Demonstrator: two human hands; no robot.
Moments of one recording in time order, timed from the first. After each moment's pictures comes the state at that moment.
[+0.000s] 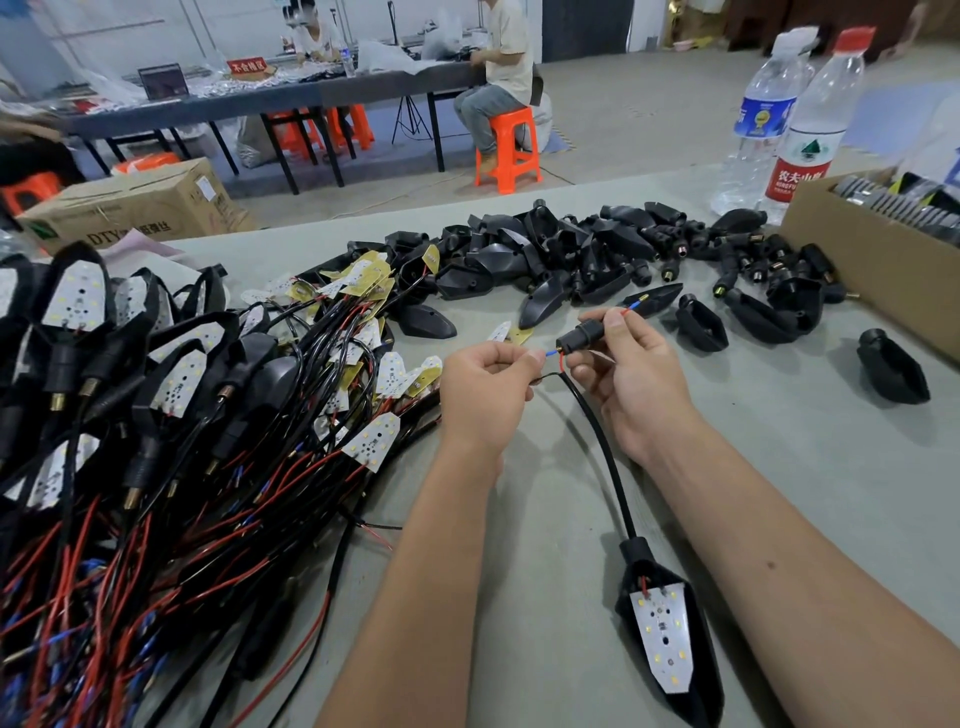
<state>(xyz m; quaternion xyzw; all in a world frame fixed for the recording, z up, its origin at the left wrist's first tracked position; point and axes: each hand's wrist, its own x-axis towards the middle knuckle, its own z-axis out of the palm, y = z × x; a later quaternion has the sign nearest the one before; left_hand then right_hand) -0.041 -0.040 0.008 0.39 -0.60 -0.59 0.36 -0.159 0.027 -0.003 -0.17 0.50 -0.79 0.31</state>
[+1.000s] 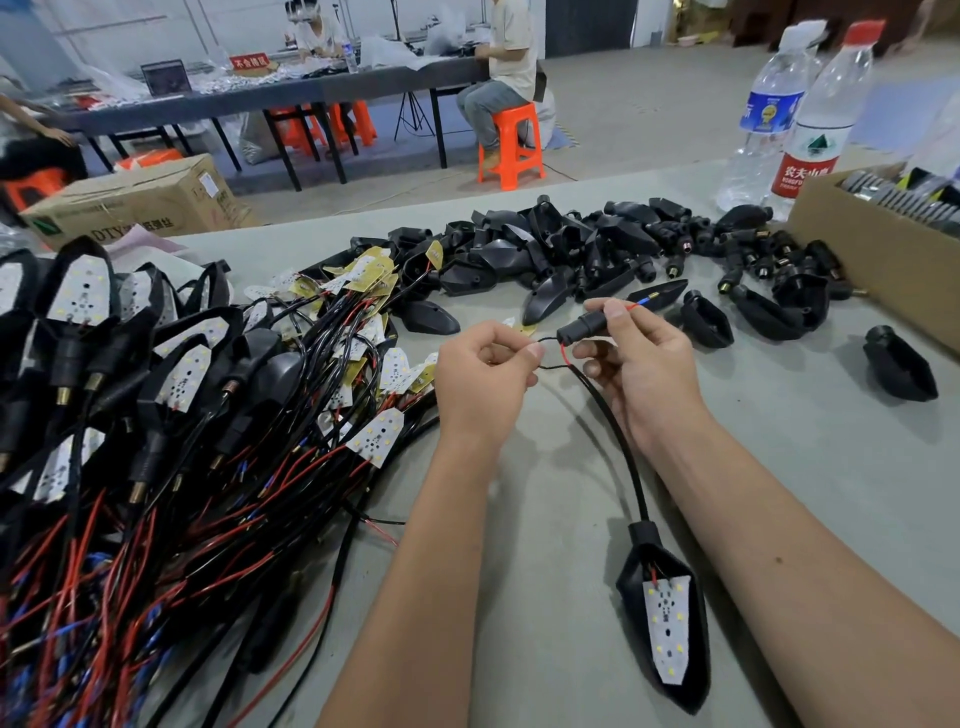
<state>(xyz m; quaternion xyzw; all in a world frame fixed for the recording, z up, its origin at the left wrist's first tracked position) -0.034 -0.044 0.014 0.37 -0.66 -0.53 0.38 -0.159 0.031 0.000 -0.20 0.49 -0.80 0.28</state>
